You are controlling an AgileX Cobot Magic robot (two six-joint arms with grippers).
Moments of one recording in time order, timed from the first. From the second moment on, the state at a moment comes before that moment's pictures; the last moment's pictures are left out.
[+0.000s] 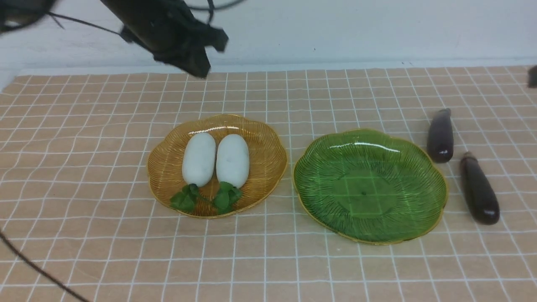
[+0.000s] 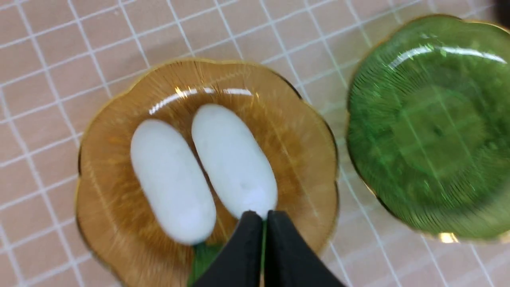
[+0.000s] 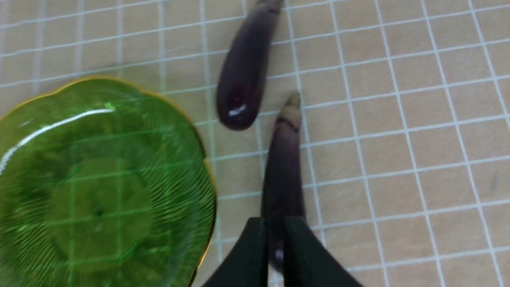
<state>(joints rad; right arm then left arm) -0.09 1.59 -1.37 0.05 1.01 0.11 -0.24 1.78 -1.94 -0.26 1.23 0.16</state>
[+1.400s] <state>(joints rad) 0.25 2.01 -1.58 0.41 0.92 -0.04 -0.24 1.24 -1.23 -0.23 1.15 0.20</state>
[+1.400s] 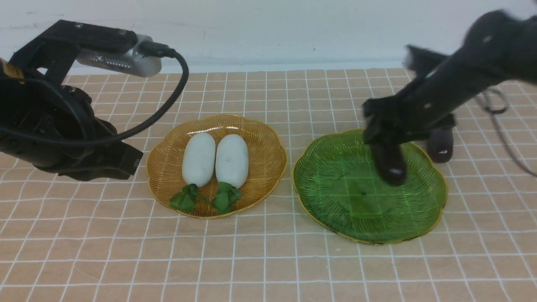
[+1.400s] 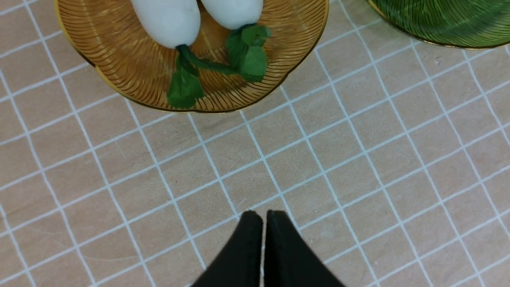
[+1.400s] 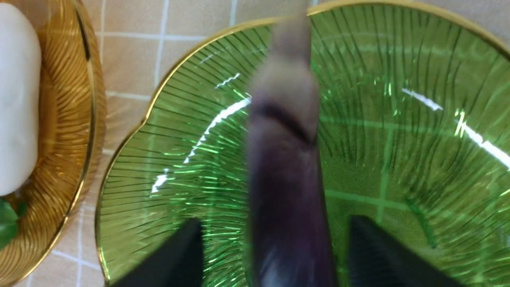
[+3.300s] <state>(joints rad) 0.28 2.06 -1.74 0.19 1.24 0.11 -0.24 1.23 -1.23 -0.24 1.24 0.23</state>
